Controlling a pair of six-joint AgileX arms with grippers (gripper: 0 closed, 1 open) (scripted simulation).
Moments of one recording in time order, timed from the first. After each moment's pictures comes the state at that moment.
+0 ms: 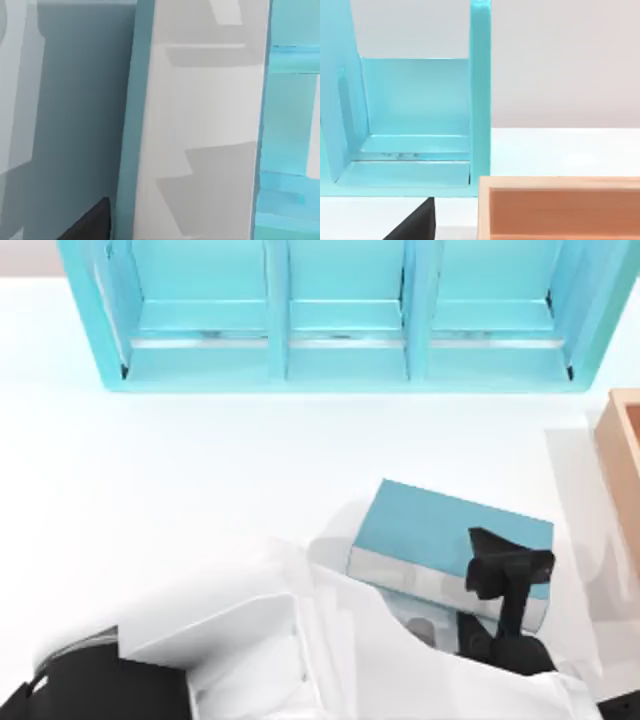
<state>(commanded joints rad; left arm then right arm) -1.38 2.28 1.45 -0.47 -1.26 -2.82 0.00 0.00 0.00 0.00 0.00 0.00</state>
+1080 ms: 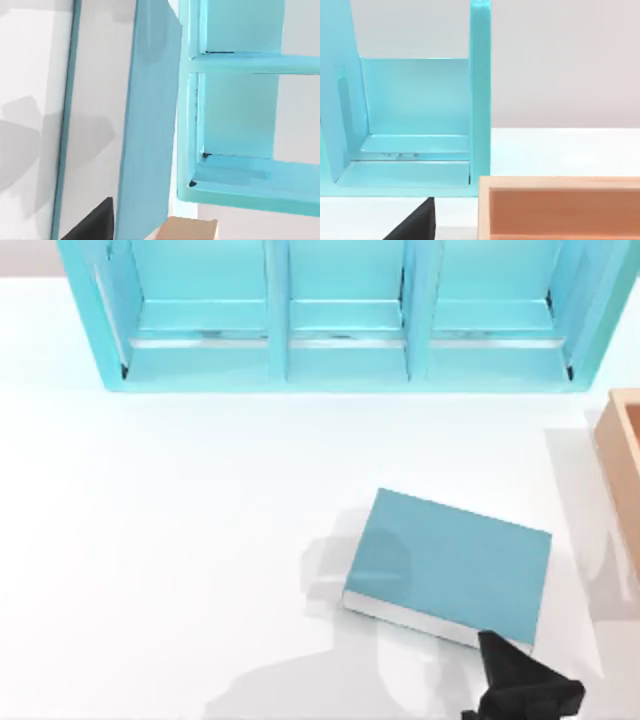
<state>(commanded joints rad) -1.63 2.37 1.69 -1.48 -1.25 -3.72 0.00 0.00 0.00 0.00 0.00 0.00</state>
